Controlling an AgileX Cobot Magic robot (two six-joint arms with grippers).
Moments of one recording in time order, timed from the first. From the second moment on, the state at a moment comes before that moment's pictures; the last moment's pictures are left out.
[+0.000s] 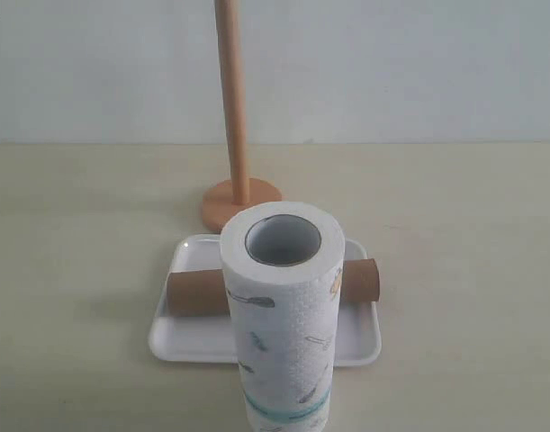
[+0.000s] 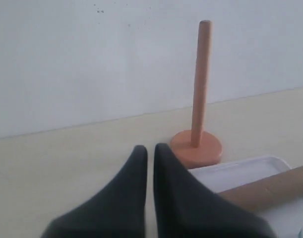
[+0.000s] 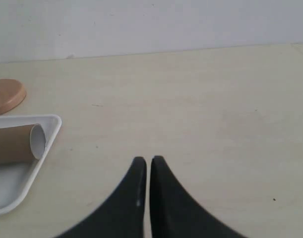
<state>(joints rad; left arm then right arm) -0.01 0.34 -0.59 -0.45 0.58 0.46 0.01 0.00 0.00 0.16 0.34 -0.07</state>
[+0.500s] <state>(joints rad) 0.00 0.01 -0.01 -0.21 0.13 0.00 0.01 0.00 0.00 0.16 0.34 -0.07</state>
